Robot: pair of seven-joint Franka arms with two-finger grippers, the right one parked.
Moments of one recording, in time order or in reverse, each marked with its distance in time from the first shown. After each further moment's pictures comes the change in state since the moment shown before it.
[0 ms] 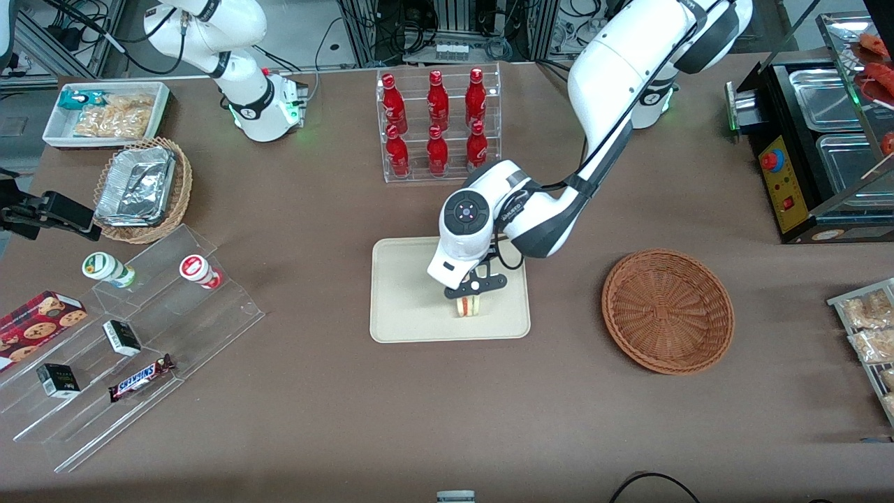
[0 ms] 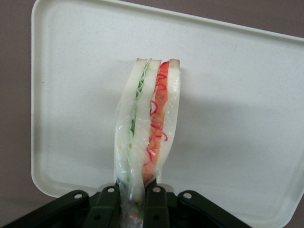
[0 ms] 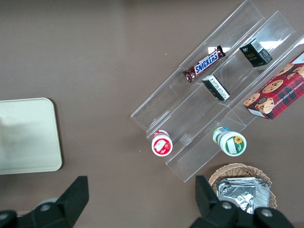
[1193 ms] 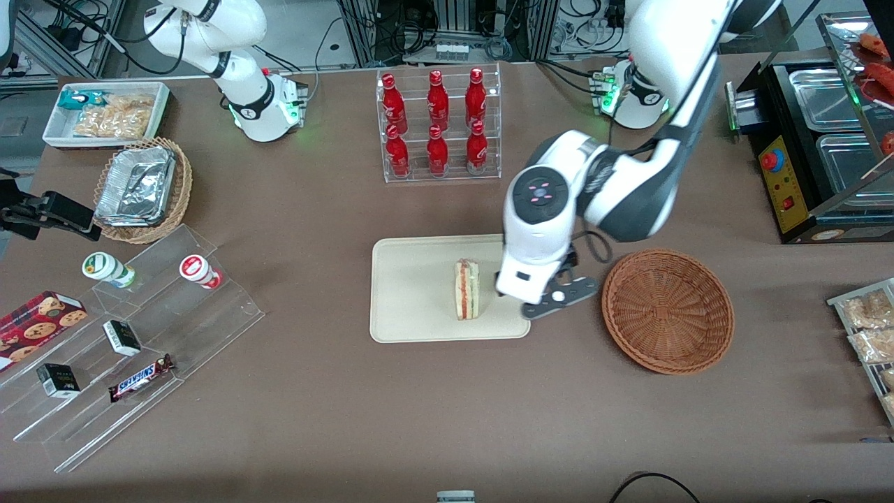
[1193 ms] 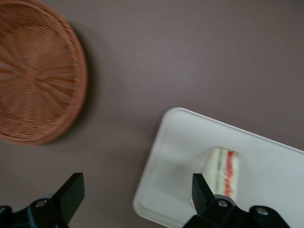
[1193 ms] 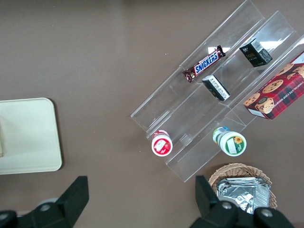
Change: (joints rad) arm 0.124 -0.246 0.107 0.063 0.066 -0.303 0.055
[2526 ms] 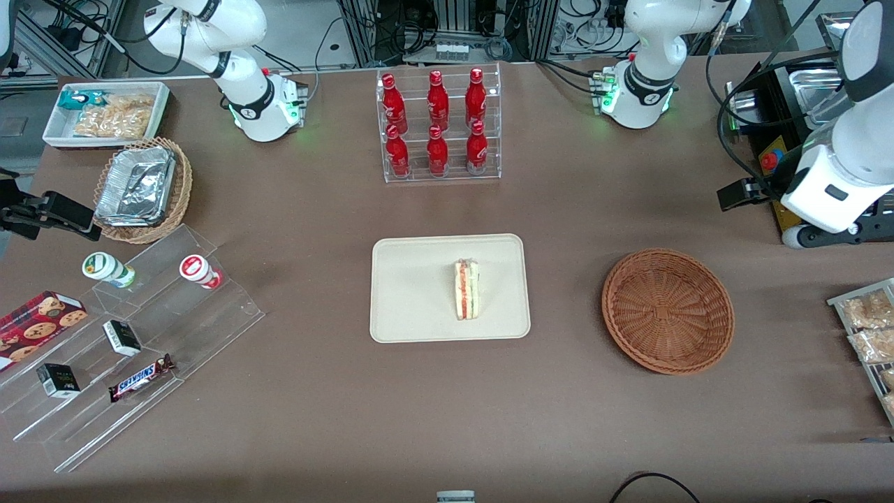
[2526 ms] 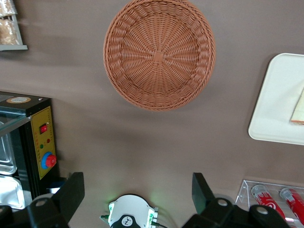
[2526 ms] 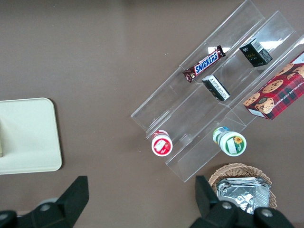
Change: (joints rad) arm 0.463 -0.355 0.006 -0.051 -0.166 -0.429 0.739
